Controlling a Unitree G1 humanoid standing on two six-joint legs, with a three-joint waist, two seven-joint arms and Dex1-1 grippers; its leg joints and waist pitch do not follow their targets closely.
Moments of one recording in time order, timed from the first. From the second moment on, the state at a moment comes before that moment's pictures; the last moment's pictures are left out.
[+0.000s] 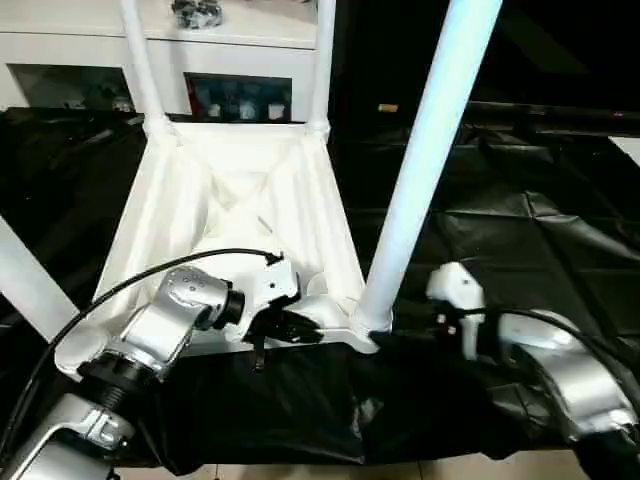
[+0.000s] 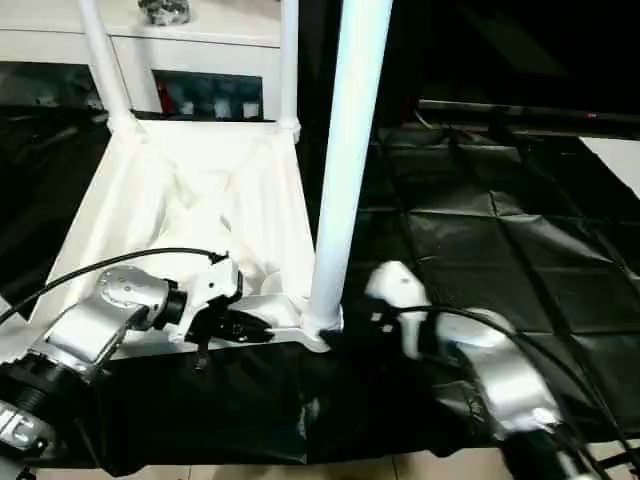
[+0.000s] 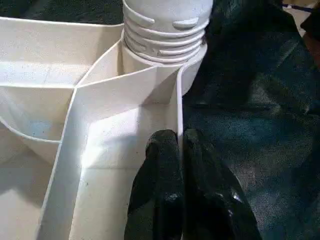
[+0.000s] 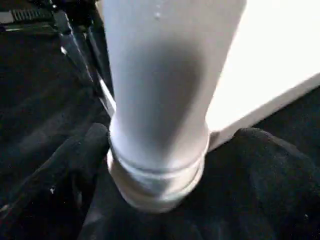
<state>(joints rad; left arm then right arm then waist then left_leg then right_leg) -0.50 0.47 -0.39 0.34 -0.08 0.26 -1.24 -0.25 -0.46 0.21 0.18 0.19 0.17 1.00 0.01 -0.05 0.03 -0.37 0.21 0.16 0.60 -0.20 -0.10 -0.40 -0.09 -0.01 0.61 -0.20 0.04</state>
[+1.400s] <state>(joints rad) -0.60 0.23 -0.32 0.49 0.03 0.35 -0.87 -0.49 -0.14 0.08 0.65 0.13 0.06 0.57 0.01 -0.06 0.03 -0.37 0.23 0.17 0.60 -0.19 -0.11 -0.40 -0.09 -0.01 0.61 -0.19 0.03</state>
